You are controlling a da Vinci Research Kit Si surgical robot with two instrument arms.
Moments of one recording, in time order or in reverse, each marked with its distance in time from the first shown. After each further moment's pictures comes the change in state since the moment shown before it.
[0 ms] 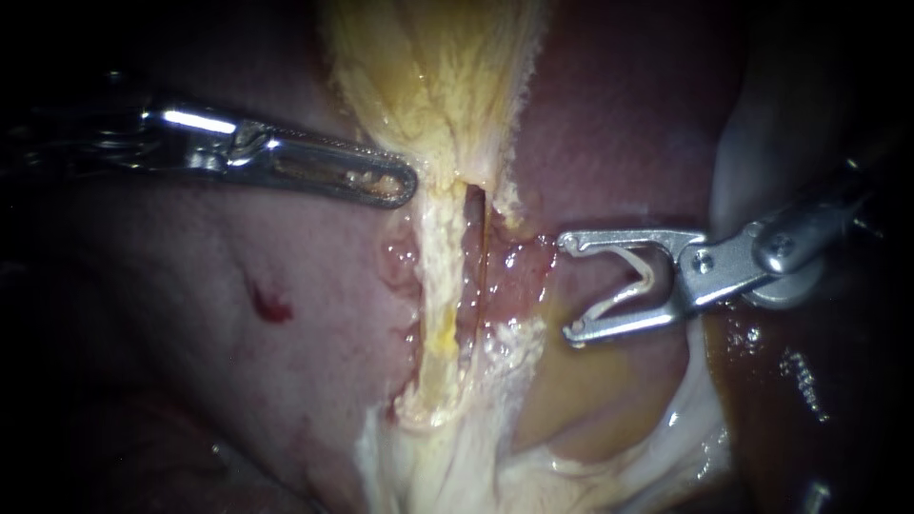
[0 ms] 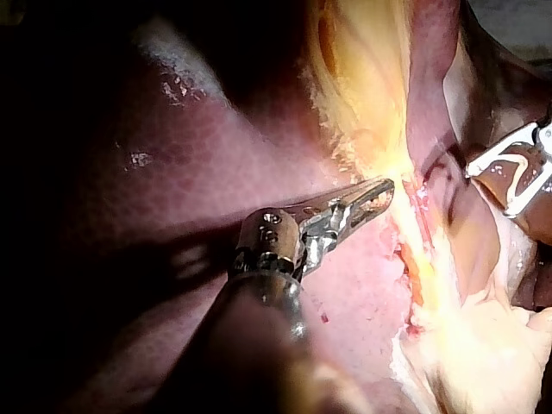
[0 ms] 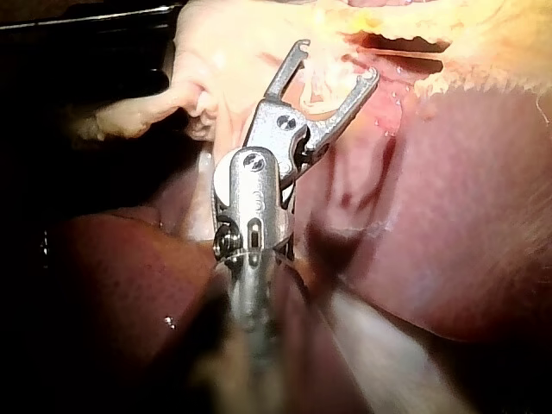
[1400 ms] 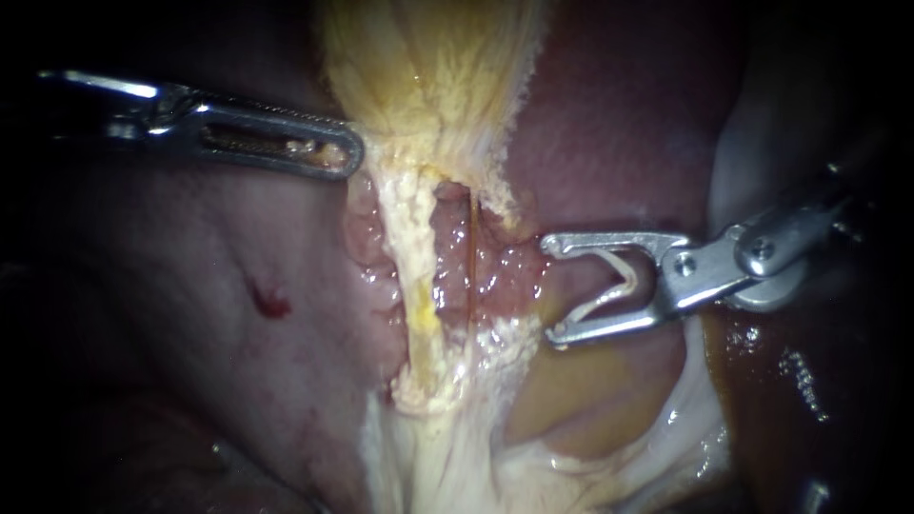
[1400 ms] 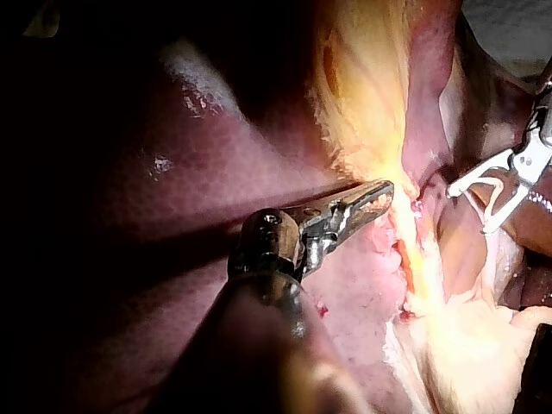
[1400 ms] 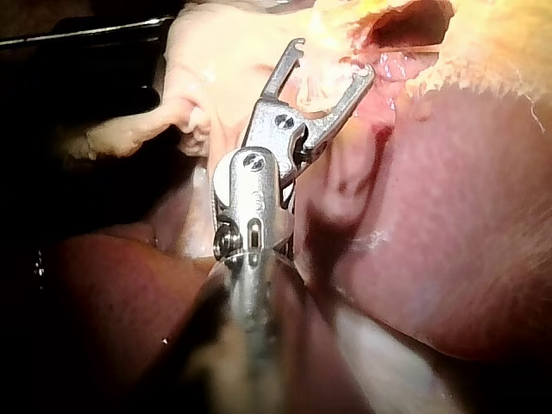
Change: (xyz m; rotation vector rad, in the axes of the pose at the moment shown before) right arm -0.001 0.000 0.003 0.023 0.002 0.030; left arm -0.003 -0.003 -0.008 0.003 -0.026 -0.021
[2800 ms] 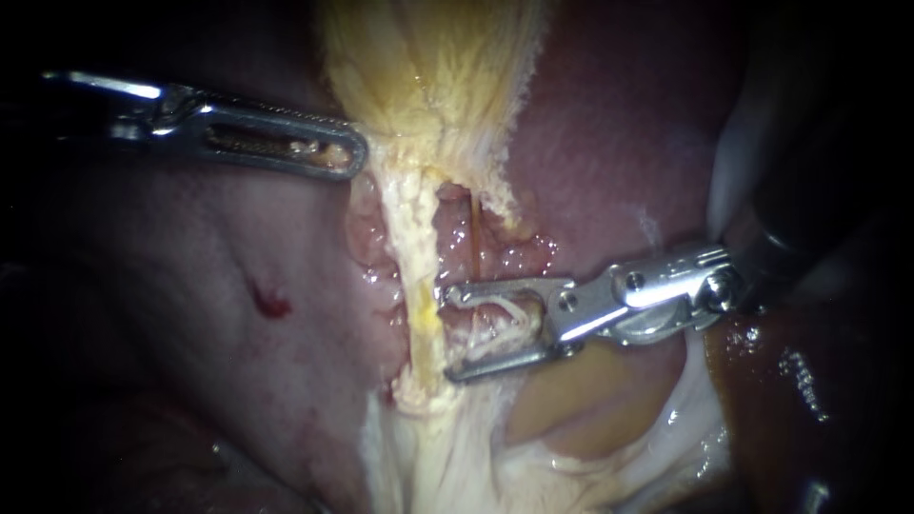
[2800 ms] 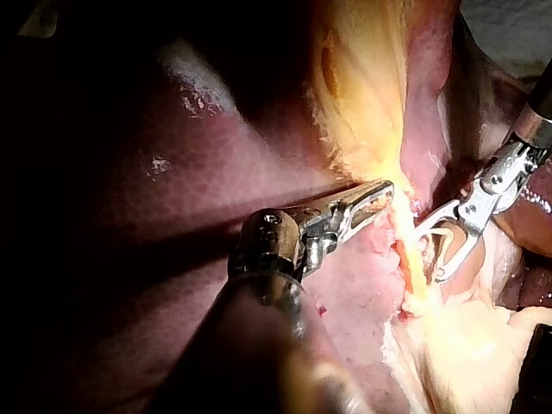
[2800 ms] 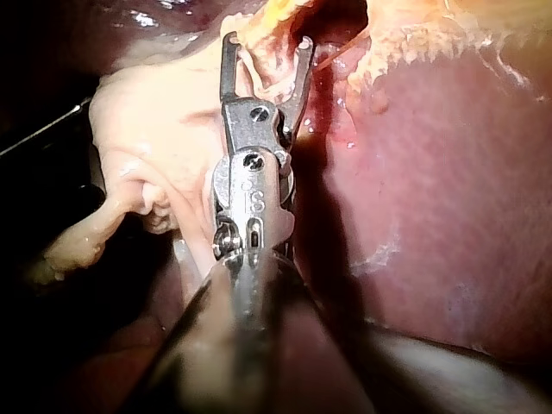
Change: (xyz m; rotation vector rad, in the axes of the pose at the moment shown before) right arm -0.004 0.001 0.010 0.049 0.001 0.191; left arm 0.000 0.000 0.000 -0.002 -0.001 -0.002
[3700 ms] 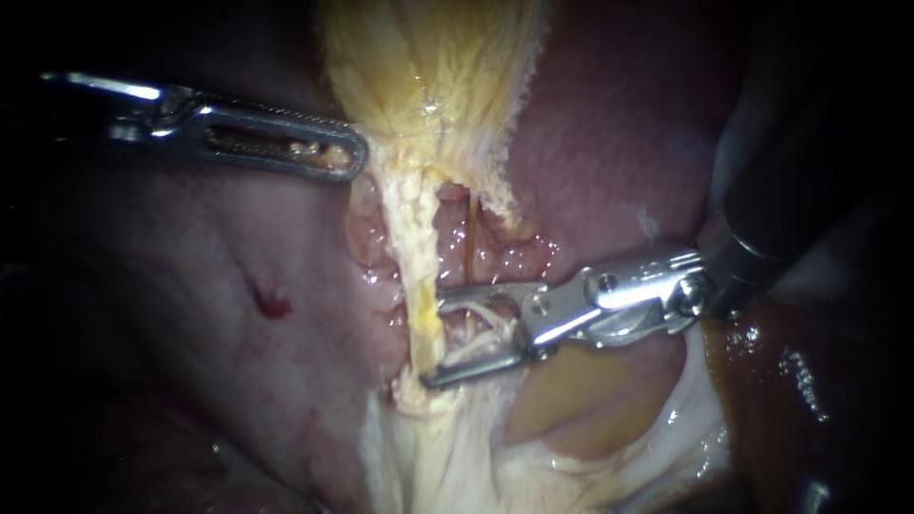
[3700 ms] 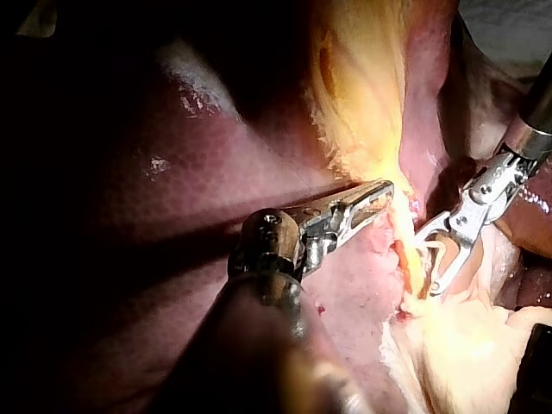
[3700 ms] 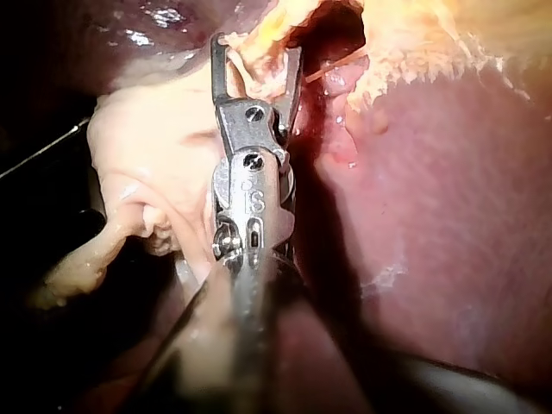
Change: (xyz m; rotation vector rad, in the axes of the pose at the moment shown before) right arm 0.001 0.000 0.003 0.058 0.048 0.016; left arm 0.000 0.000 0.000 -0.001 -0.001 -0.001
